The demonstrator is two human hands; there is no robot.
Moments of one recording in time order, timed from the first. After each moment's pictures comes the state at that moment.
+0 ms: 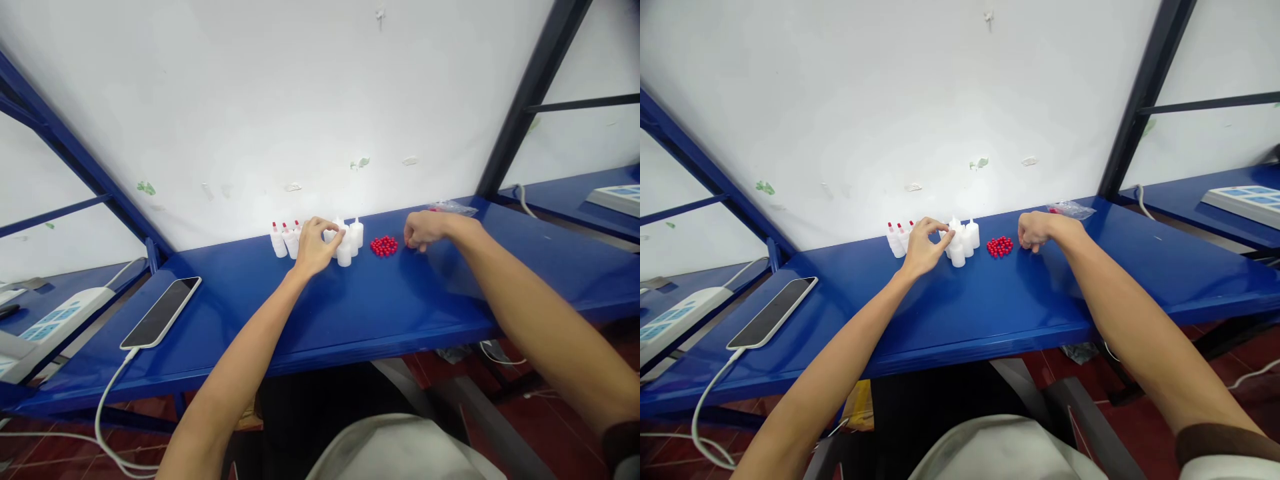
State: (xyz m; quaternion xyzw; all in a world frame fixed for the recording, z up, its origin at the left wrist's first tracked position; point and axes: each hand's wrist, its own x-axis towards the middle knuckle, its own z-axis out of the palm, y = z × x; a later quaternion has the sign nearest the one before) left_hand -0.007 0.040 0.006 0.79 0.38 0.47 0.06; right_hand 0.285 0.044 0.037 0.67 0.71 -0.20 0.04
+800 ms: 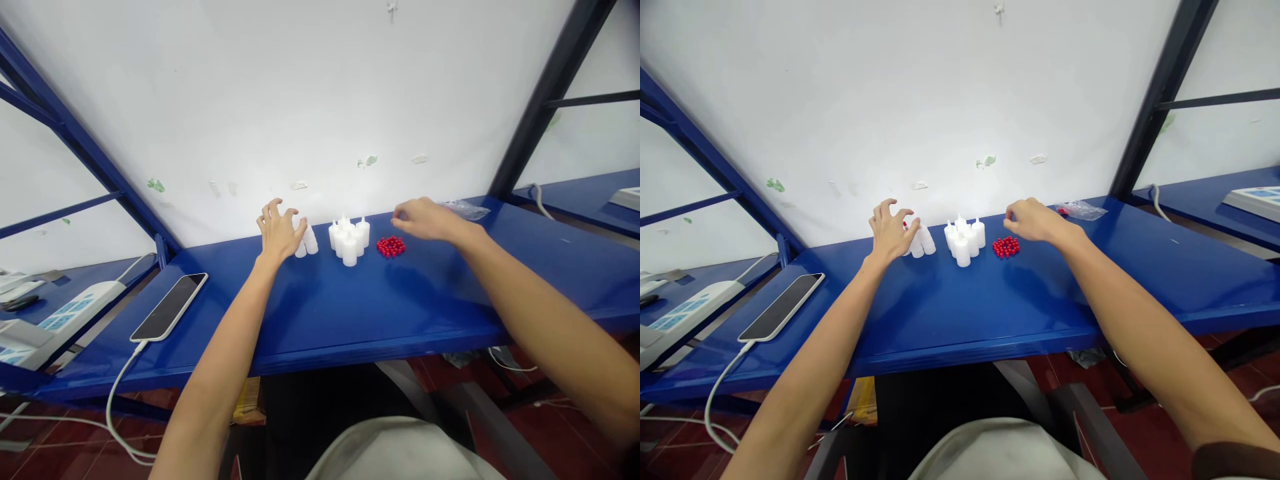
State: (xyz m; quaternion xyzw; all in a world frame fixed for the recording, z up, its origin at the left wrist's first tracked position) left_hand -0.077 0.071 0.024 0.75 0.51 0.38 -0.17; right_hand 0.257 0.034 0.043 0.61 0.77 0.02 -0.15
